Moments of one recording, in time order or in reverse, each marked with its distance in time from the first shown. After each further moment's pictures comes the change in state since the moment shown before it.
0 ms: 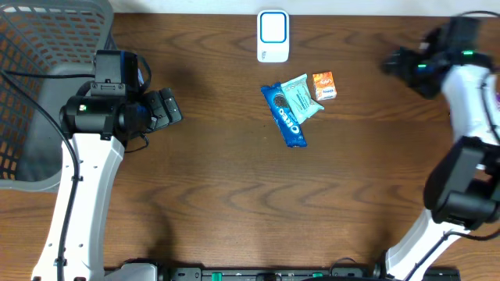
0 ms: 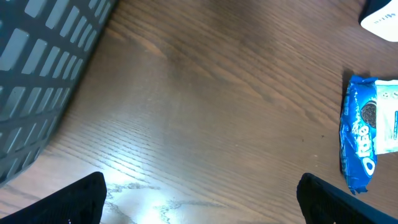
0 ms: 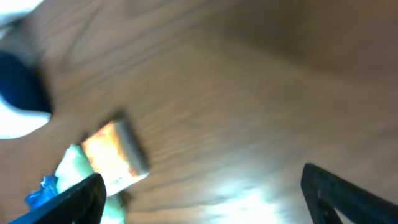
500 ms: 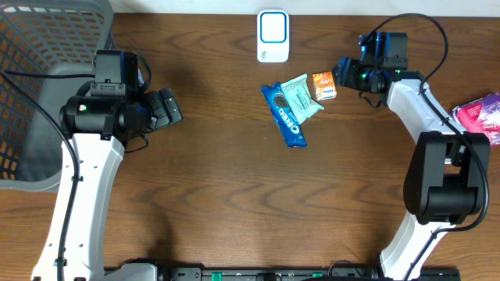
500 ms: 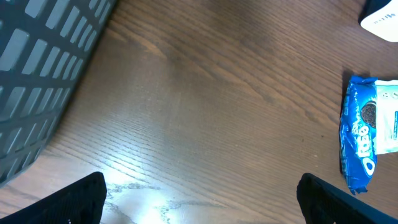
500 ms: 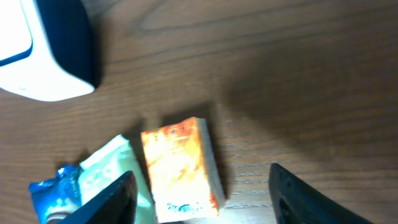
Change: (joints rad) left arm 0.000 0.000 0.000 0.000 0.000 0.000; right arm 0.209 0.001 -0.241 0.412 0.024 0.012
